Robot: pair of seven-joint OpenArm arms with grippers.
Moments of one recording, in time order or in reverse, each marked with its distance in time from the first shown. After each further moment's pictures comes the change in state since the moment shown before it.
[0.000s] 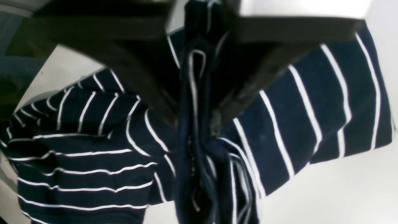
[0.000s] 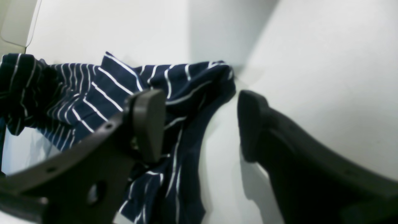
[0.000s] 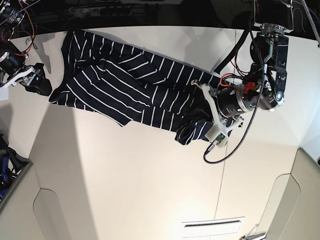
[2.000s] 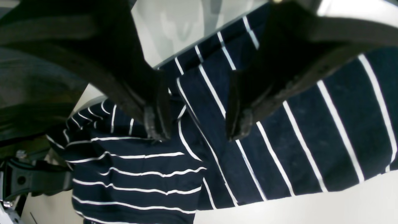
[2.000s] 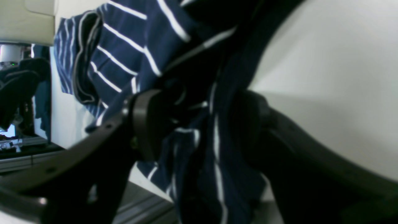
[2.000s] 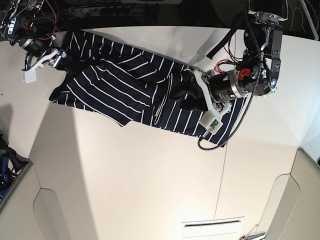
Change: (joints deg) left arm 5.0 1.8 0.3 0.0 -6.2 -1.7 -1.5; right arm -5.4 -4.3 -5.6 -4.8 4.0 -0.6 -2.2
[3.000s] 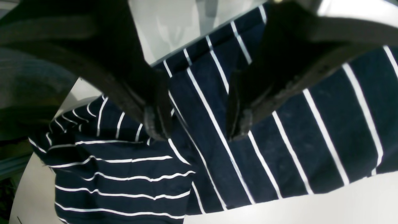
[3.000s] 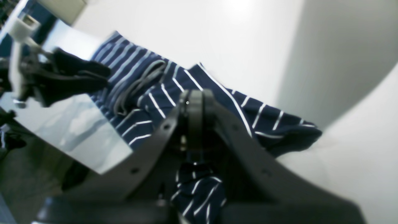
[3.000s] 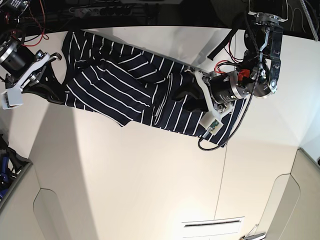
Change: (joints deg) left arm -0.3 0.0 0.0 0.0 2.8 0.0 -0.2; right arm -1.2 2.7 -3.4 31.1 0.6 1.0 0.5
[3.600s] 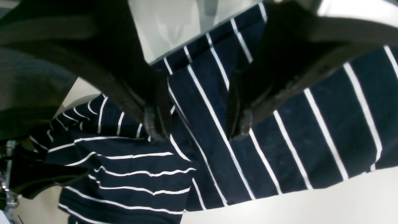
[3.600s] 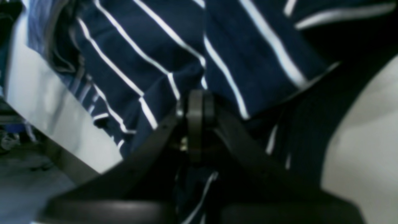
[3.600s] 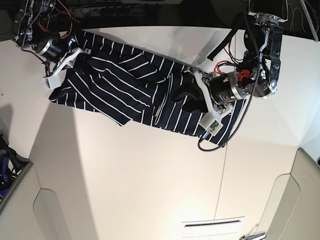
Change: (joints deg) left arm -0.2 0.0 0.0 0.0 0.0 0.0 -0.4; right arm 0.0 -1.2 -12.6 -29.2 -13.5 -0.2 11.5
